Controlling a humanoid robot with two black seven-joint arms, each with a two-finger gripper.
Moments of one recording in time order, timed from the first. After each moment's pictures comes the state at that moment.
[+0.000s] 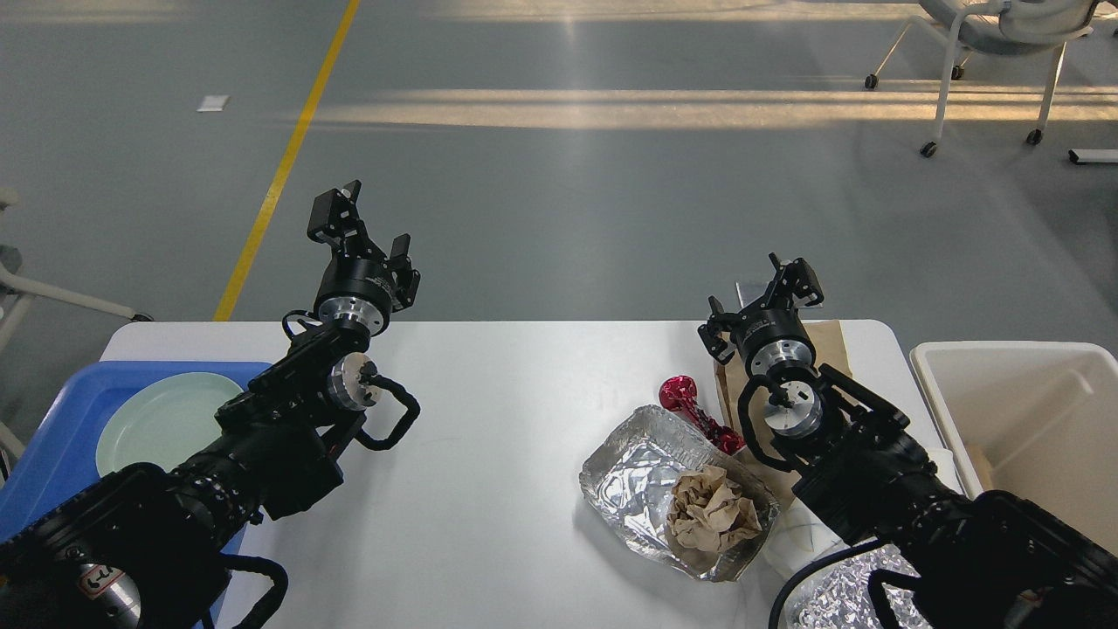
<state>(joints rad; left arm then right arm) -0.87 -0.05 -0.73 -0.31 0.05 -0.06 -0.54 0.77 0.06 0.77 0.30 0.12 0.11 0.34</state>
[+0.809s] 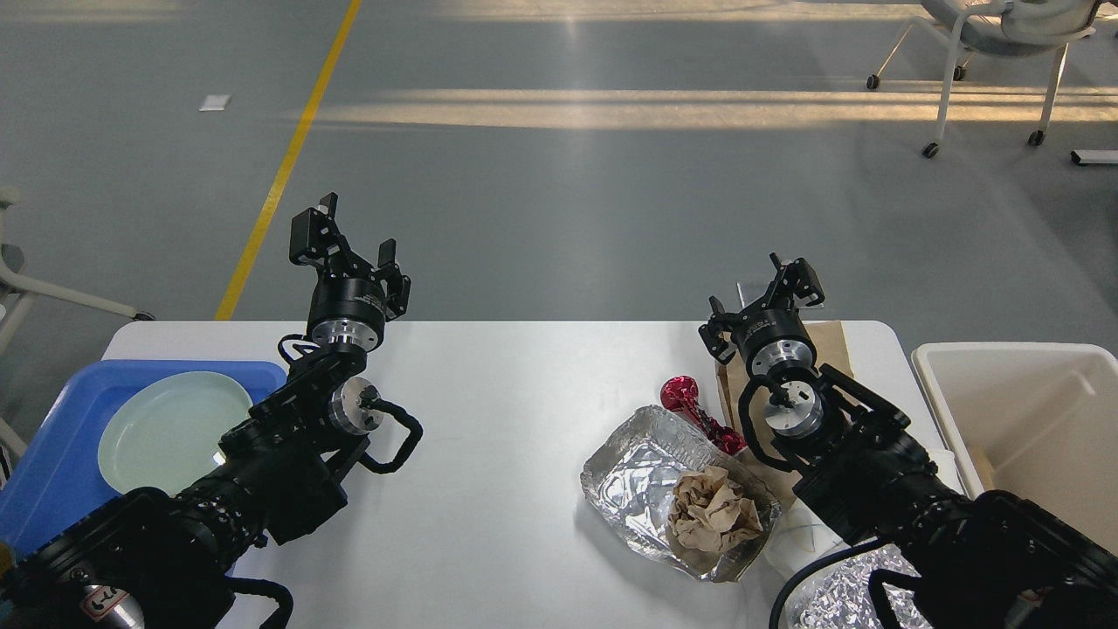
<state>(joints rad) -0.82 -0.06 -0.76 -0.32 0.05 -0.10 -0.66 0.77 0.06 0.77 0.30 0.12 0.11 0.34</state>
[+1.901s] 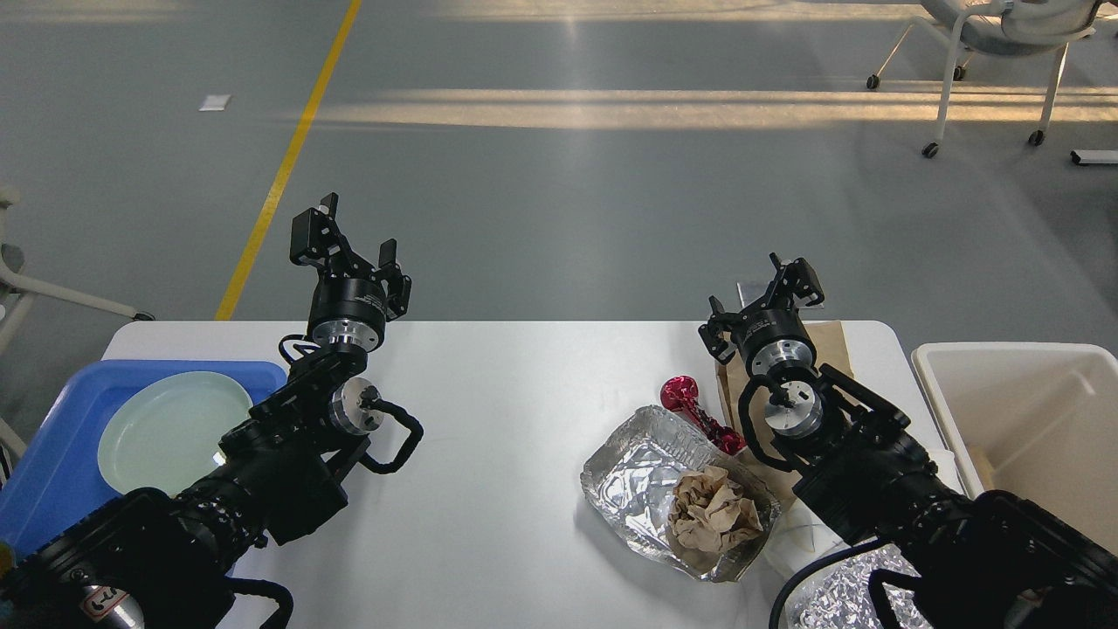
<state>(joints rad) -0.82 -0.06 -0.76 -0.32 0.05 -0.10 -0.66 0.77 0.06 0.77 0.30 0.12 0.11 0.34</state>
